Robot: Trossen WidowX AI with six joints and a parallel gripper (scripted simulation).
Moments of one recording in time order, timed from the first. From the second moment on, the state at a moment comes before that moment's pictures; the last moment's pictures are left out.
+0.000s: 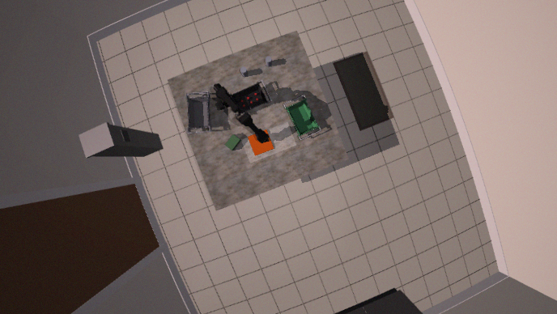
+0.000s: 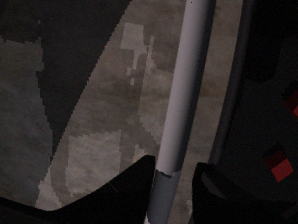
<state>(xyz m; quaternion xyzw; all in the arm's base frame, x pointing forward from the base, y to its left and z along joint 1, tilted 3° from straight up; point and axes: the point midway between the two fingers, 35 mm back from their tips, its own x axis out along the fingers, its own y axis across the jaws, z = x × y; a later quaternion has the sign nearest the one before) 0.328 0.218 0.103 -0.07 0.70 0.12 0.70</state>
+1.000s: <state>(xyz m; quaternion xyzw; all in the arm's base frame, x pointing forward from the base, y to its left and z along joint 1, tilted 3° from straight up) 0.346 0.167 0.123 -0.07 0.70 0.11 0.70</state>
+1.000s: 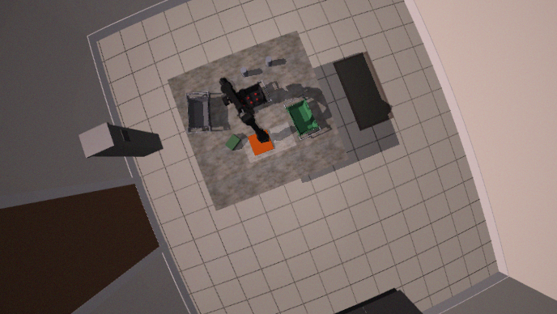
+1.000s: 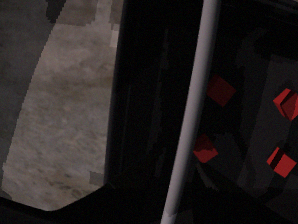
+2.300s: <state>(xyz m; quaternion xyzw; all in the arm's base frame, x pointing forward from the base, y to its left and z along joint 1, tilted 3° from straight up) 0.347 0.161 0.190 -0.05 0.68 0.09 0.72</state>
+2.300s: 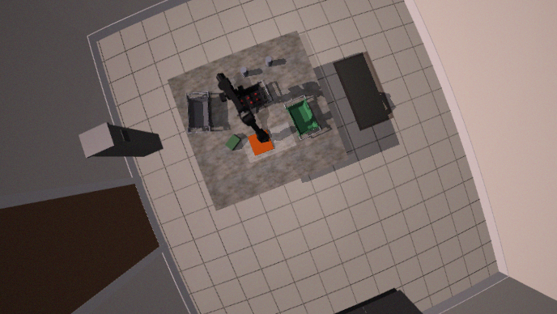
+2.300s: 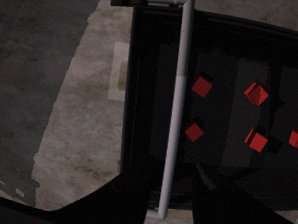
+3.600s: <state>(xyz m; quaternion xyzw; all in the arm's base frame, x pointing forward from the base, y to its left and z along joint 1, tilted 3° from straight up) 0.410 -0.057 0.123 0.67 0.25 -0.67 0.22</state>
